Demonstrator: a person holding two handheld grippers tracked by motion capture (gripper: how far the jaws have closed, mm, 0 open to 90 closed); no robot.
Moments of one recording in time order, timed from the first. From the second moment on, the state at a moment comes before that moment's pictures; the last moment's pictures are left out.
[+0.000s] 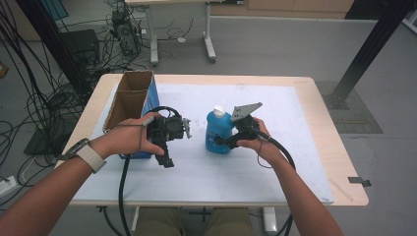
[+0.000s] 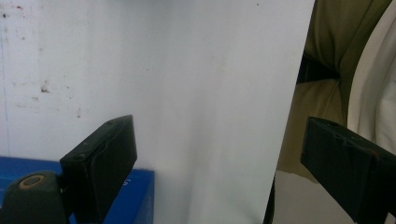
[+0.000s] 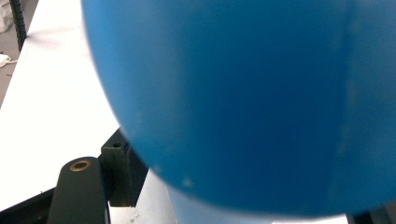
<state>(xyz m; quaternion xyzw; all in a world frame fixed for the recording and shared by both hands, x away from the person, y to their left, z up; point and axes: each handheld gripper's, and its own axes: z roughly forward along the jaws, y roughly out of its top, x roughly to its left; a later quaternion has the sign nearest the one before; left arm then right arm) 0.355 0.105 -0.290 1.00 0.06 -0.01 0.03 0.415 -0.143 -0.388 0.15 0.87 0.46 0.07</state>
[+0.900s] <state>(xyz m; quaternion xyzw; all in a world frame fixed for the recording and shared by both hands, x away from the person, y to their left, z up) 0.355 0.105 -0.290 1.00 0.06 -0.01 0.03 0.415 -0.142 -0.391 0.15 0.87 0.47 0.07</state>
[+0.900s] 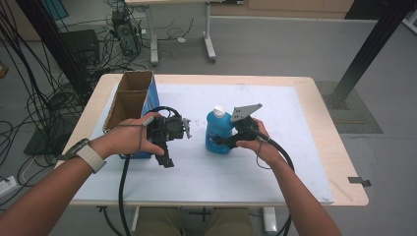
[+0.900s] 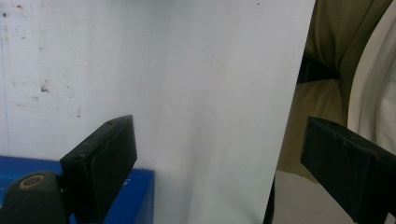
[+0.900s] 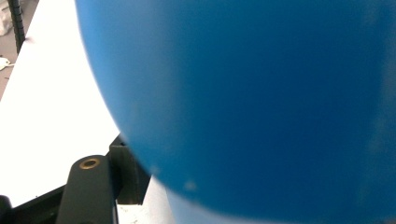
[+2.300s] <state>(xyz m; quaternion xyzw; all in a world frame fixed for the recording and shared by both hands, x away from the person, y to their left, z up) 0.356 0.106 -0.290 1.00 0.06 -0.01 0.03 0.413 -0.141 -0.398 0.15 0.86 0.48 0.08</state>
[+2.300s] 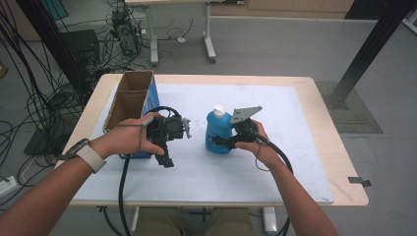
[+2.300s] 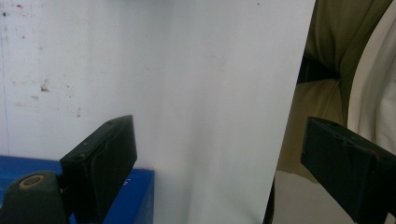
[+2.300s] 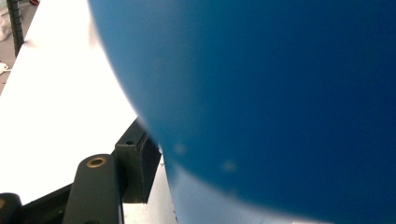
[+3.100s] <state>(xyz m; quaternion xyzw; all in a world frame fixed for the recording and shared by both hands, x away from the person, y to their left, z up) 0.356 0.106 -0.290 1.00 0.06 -0.01 0.03 0.415 -0.138 -0.400 0.15 0.86 0.49 0.08</state>
